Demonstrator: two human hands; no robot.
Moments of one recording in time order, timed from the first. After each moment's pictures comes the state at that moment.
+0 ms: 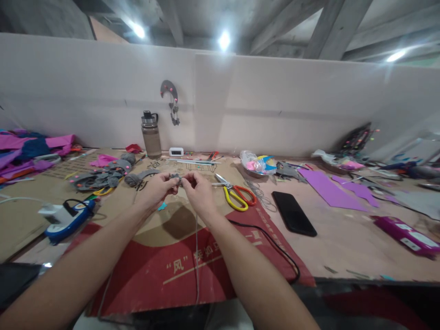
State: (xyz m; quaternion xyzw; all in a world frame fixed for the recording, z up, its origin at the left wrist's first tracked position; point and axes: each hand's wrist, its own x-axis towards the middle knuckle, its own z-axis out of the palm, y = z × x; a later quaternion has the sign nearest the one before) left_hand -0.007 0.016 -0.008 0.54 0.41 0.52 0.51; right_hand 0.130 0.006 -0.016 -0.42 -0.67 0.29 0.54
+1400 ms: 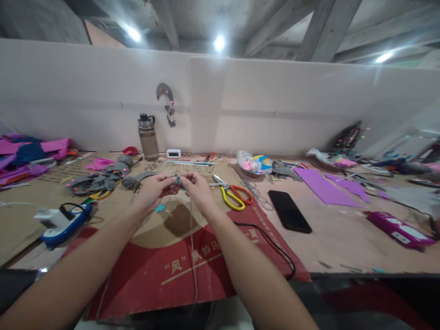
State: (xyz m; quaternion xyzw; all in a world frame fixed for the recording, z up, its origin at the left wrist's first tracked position) left_hand -0.010 0.015 -0.003 0.49 0.39 0.53 0.57; right_hand 0.133 0.019 -0.022 -0.38 -0.56 0.49 0.54
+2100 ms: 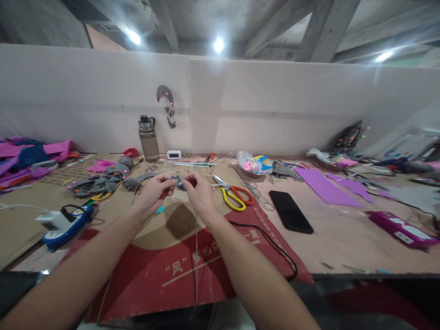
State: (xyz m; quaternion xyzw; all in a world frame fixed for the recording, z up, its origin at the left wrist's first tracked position) left_hand -0.008 0.016 -0.005 0.46 0.39 0.57 0.56; right_hand 0.133 0.011 -0.017 -0.43 -0.64 0.31 0.56
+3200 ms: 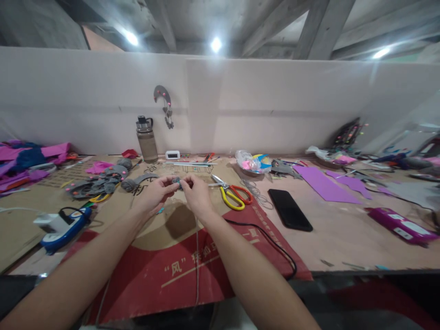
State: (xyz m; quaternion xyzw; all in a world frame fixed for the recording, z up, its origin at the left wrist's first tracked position) left_hand -0.006 0.020 -0.013 0.51 0.38 0.53 0.56; right_hand 0.132 0.014 -0.019 -0.48 -0.64 0.29 0.52
